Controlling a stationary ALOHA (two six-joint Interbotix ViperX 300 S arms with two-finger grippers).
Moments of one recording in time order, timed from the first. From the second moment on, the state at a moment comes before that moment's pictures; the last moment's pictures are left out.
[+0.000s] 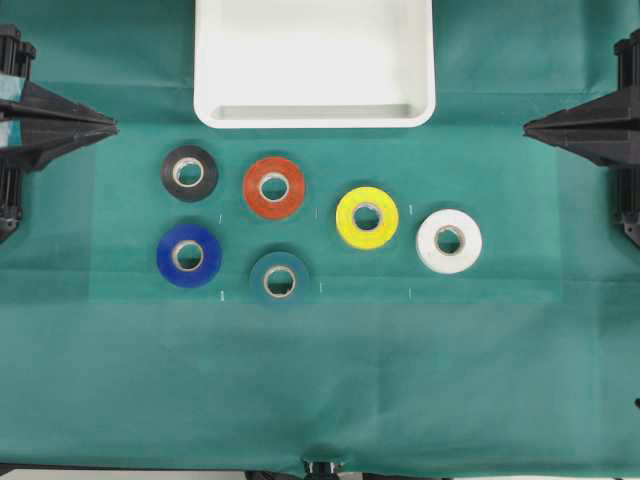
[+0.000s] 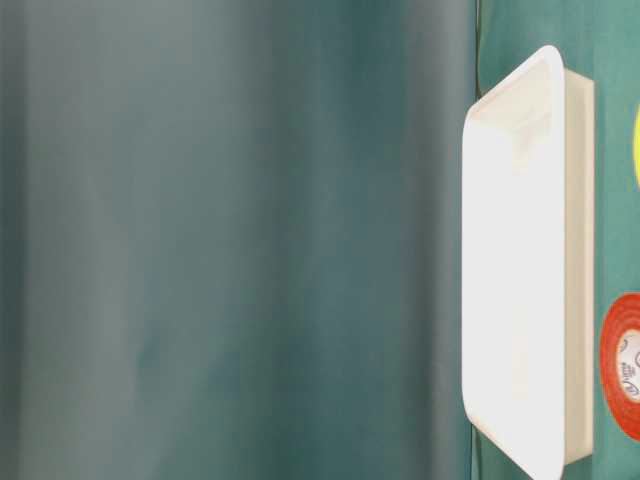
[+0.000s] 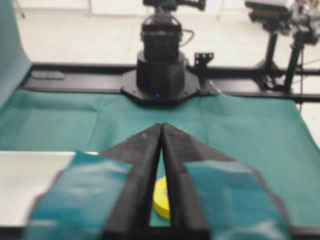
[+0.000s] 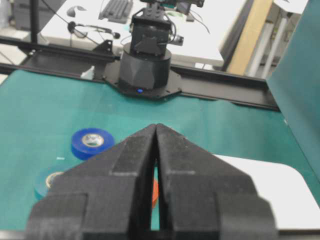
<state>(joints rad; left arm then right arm) 0.01 -0.97 1.17 -0.01 -0.26 -0.01 0.00 -0.96 1.15 0.00 -0.22 0.00</state>
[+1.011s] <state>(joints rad) 0.09 -0.96 1.17 -0.01 -0.26 -0.04 0.00 -0.96 1.14 -0.01 -0.19 -0.01</state>
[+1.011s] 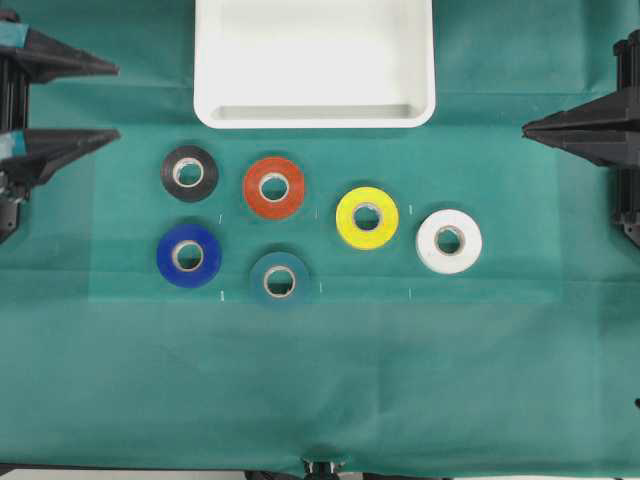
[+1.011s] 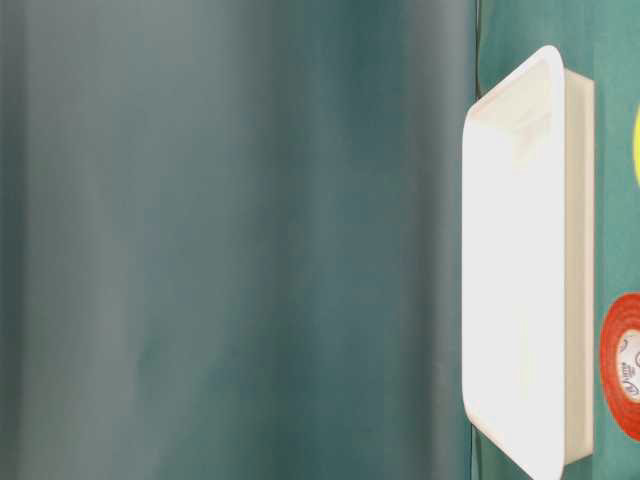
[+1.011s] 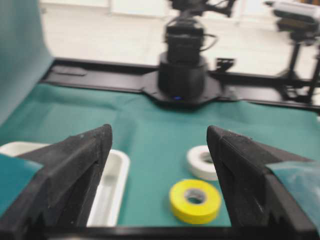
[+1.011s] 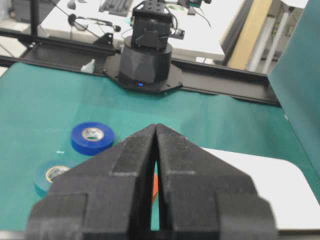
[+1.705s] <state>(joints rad) 0.23 -1.00 1.17 -0.01 -0.18 -0.04 0.00 -0.96 1.14 -0.02 -0.19 -0.01</state>
